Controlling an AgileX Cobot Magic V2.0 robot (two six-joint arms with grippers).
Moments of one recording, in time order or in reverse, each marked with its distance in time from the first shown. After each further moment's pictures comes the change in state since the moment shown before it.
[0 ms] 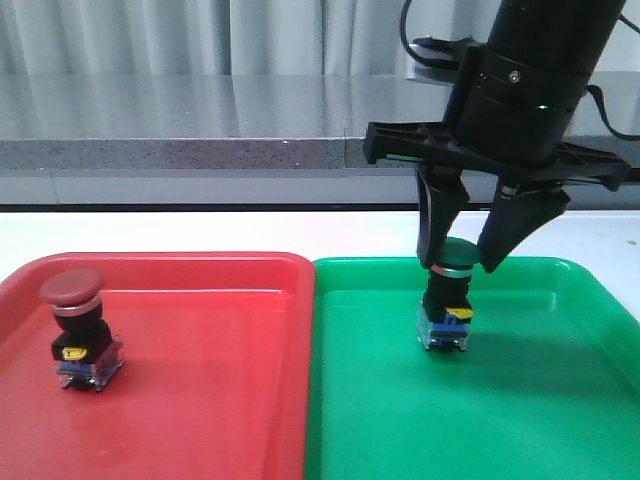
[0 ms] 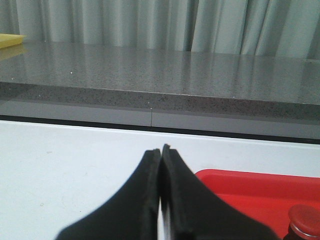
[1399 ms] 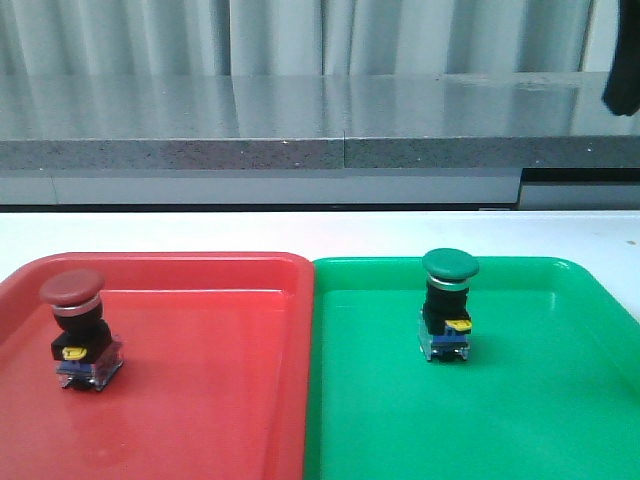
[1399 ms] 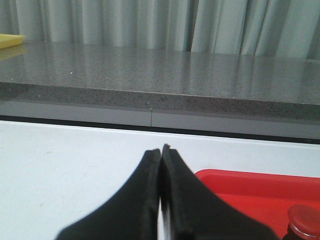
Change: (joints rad) left arm 0.000 0.000 0.000 0.000 0.000 0.000; right arm -0.224 -0.343 0.000 -0.061 0.153 -0.067
